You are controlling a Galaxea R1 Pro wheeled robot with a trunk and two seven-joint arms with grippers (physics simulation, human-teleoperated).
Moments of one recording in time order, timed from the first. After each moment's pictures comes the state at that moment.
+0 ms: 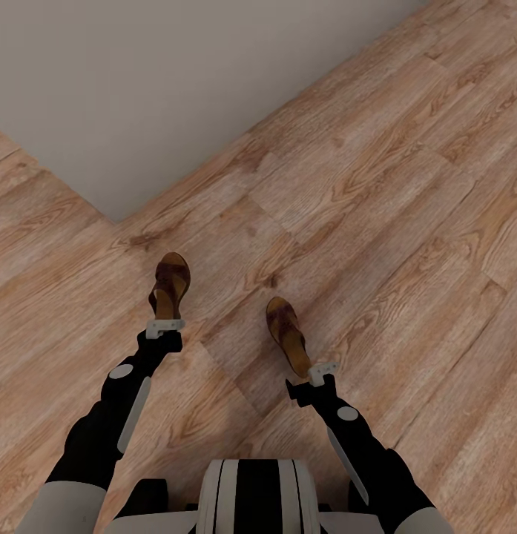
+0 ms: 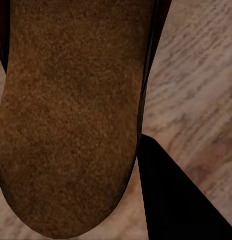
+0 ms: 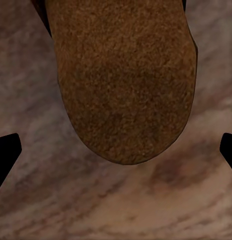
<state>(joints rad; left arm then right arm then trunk) -0.54 0.02 -0.01 -1.28 0.05 0.33 -0.02 -0.46 0.01 0.29 -1.05 -0.01 0.26 0.00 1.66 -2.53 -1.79</state>
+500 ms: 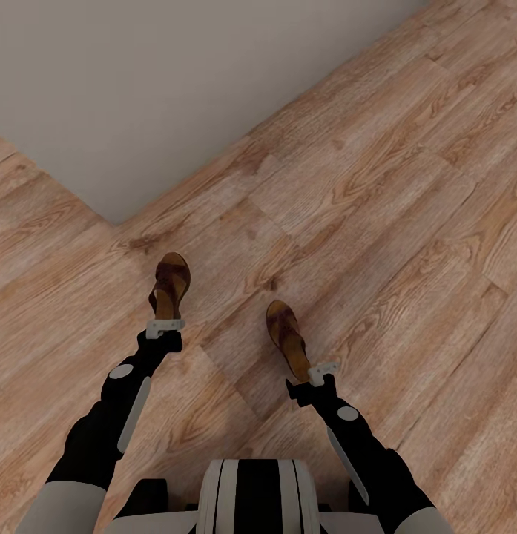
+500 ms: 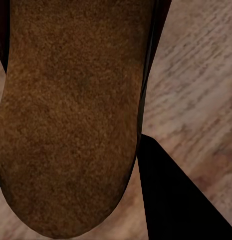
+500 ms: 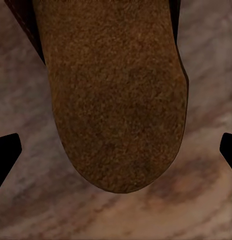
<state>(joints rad) -0.54 0.02 -0.01 -1.28 0.05 0.33 -0.02 -0.46 0.01 0.29 -1.05 -0.01 0.26 0.00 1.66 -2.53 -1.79</state>
